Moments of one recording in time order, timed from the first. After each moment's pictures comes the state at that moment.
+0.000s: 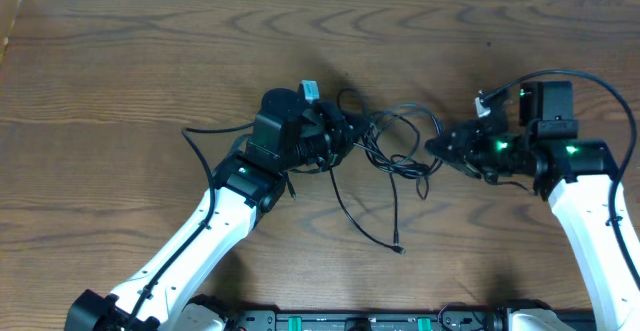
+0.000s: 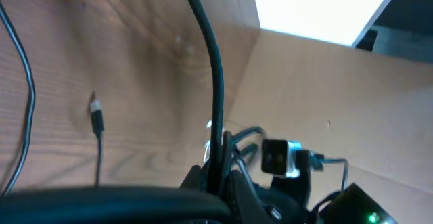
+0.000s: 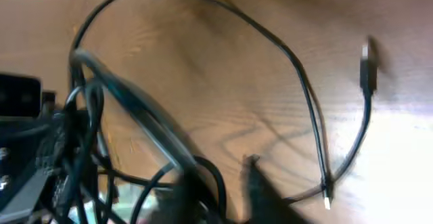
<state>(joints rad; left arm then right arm) -0.49 1.35 0.85 0.05 0.53 -1.49 0.06 1.29 1.01 -0.81 -0.70 0.59</state>
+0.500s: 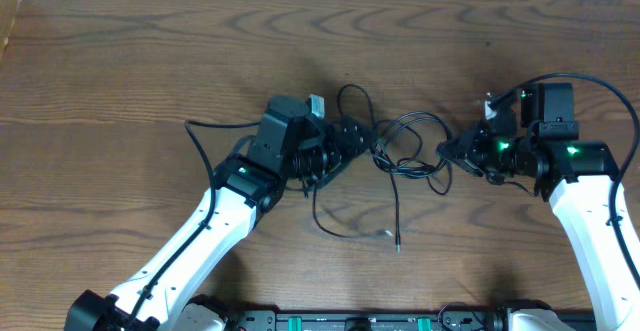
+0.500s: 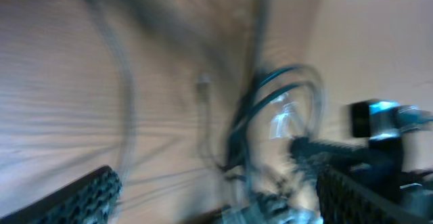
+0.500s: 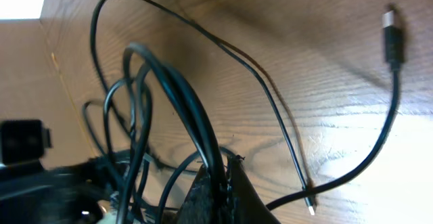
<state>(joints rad) -0.49 1.35 0.85 -0.22 0.54 -1.11 0.04 1.29 1.00 -0.81 -0.61 0.63</state>
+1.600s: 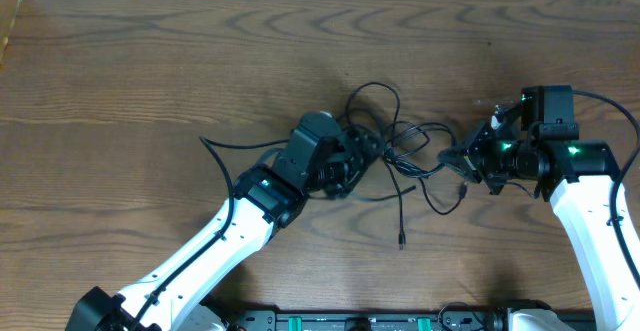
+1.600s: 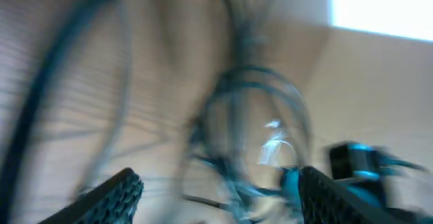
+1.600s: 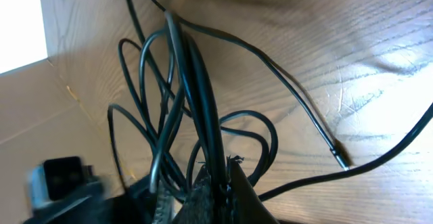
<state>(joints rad) -0.65 1.35 0.85 -0.12 0.34 -1.49 0.04 1.29 1.00 -0.87 -0.61 0.86</state>
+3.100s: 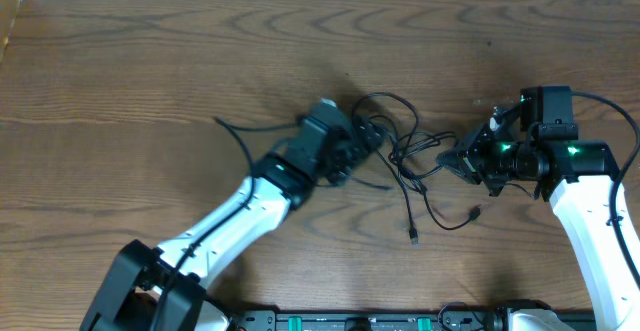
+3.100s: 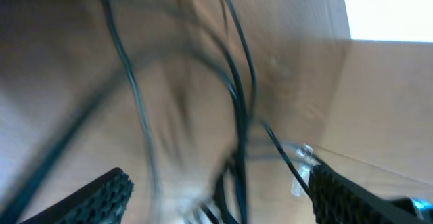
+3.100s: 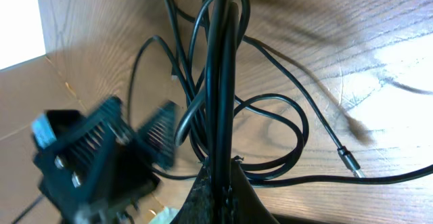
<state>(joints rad) -0.59 1.52 0.85 -0.03 0.26 -1.25 0.04 1.29 1.00 -0.89 -0.62 0.86</state>
